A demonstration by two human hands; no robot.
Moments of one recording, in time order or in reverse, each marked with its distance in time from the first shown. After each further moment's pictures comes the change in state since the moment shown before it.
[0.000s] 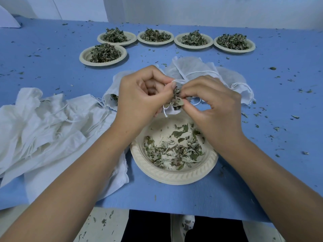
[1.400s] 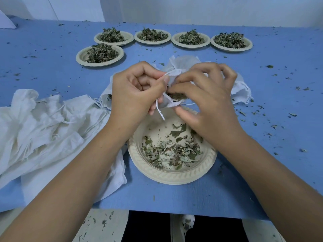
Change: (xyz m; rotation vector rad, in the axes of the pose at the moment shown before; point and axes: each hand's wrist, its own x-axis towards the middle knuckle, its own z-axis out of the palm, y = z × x) left_hand 0.001 0.005 -0.002 -0.073 0.028 -0.055; right_hand 0.007 -0.002 -0.005 -0.335 -0.120 -0.079
